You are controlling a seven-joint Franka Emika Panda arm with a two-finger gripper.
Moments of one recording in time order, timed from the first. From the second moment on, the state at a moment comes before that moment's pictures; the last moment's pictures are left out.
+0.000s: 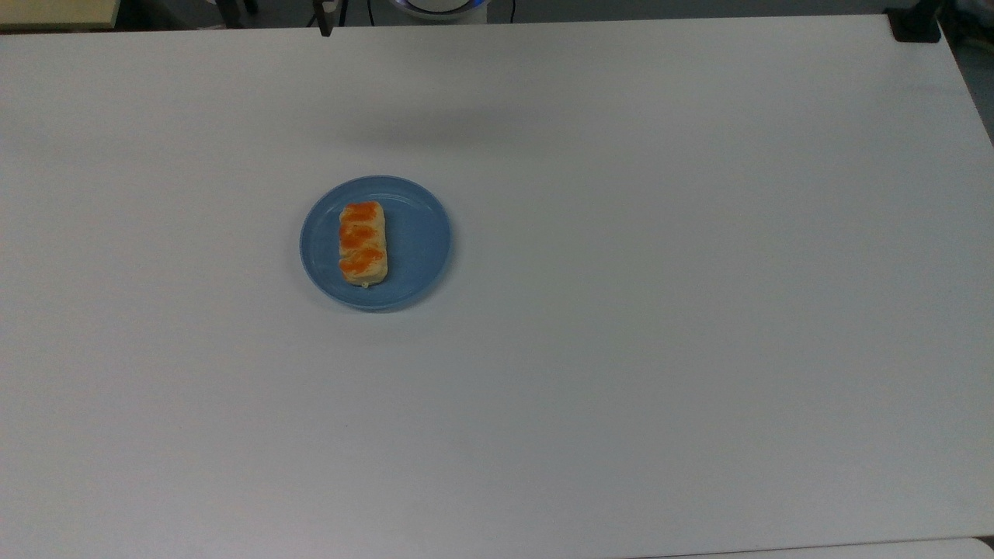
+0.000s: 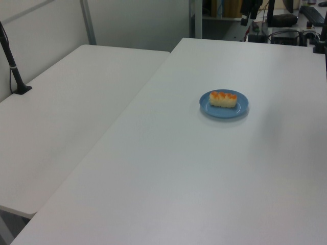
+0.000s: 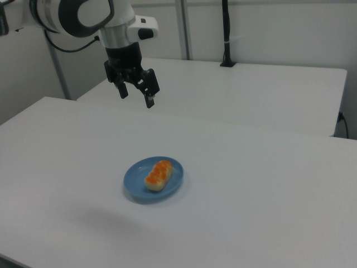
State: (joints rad) arm -0.13 -0.03 -0.06 -1.63 0.05 1.72 -0.06
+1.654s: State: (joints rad) arm -0.12 0.08 0.00 -1.68 0.04 1.83 -0.14
